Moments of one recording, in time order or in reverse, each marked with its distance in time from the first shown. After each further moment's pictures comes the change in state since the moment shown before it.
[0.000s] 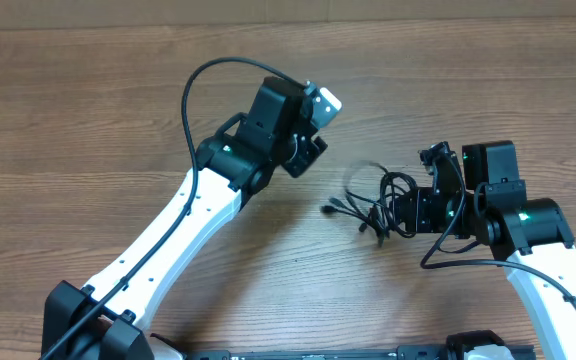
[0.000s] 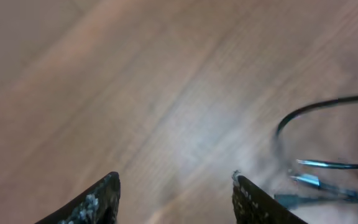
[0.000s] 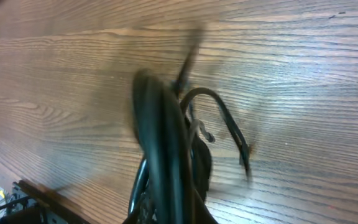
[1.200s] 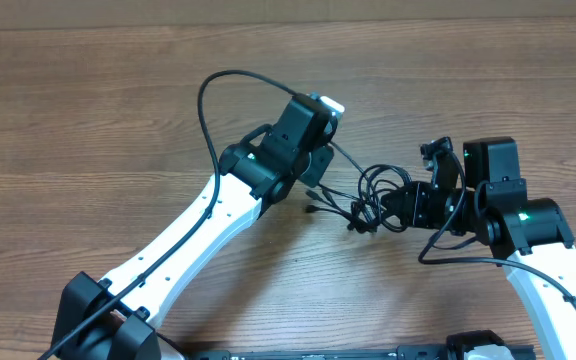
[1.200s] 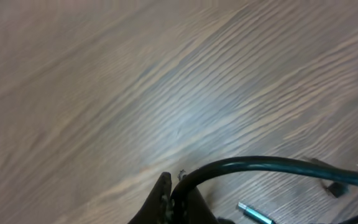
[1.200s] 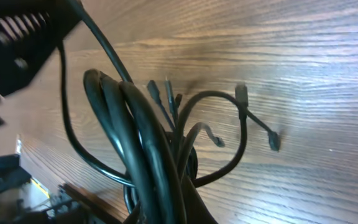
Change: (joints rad) left arm -0.090 0.032 0.000 -0.033 -0.169 -0.271; right arm 0.000 0.000 0.000 0.047 -0.100 0.101
